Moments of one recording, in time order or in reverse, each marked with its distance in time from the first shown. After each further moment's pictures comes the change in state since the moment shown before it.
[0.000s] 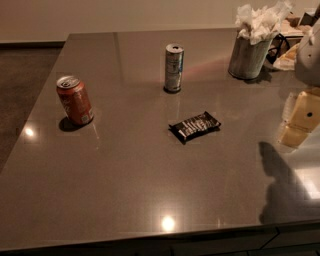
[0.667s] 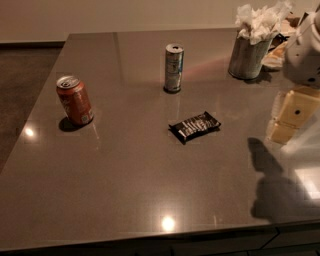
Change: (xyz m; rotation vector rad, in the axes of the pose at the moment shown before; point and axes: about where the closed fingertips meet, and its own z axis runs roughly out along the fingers) arm -0.017 -0.006 0.008 0.009 -0.034 -0.059
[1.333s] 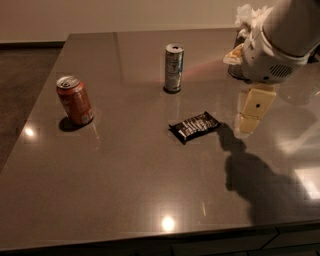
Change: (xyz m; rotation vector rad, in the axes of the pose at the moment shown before) arm -0.044 -0.027 0.041 -0.012 -0.055 -0.159
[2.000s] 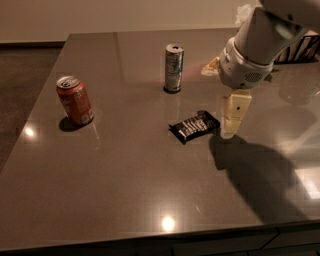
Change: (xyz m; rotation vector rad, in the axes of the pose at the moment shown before) arm -0.012 -0.020 0.058 -0.103 -0.048 -0.135
